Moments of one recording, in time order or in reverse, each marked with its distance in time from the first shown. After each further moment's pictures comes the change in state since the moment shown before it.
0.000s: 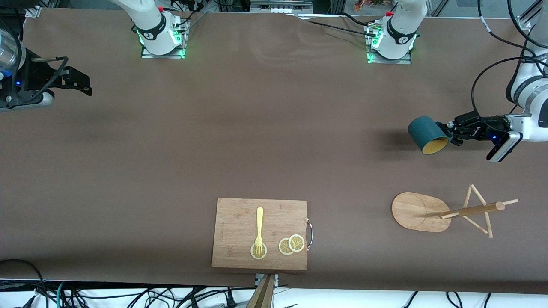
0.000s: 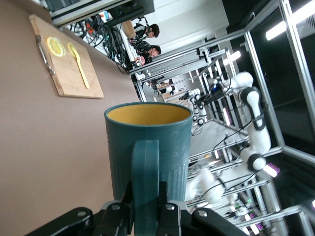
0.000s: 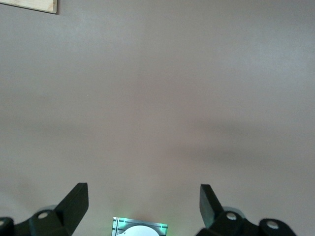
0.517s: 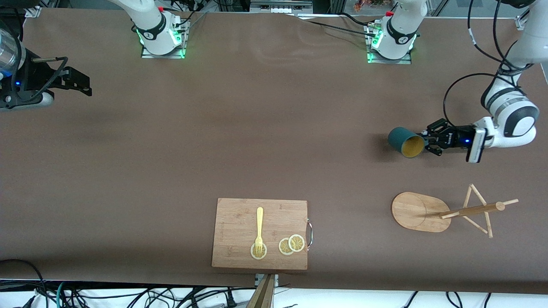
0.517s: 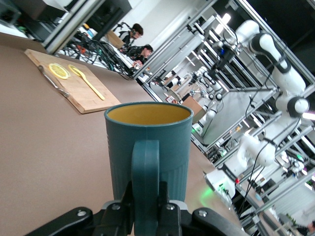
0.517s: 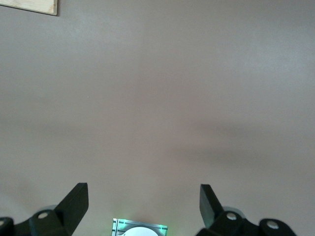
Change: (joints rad) left arm -0.047 0.085 0.000 -0.041 0.000 0.151 0.535; right arm 0.000 0.000 0.000 0.000 0.000 0.006 0.000
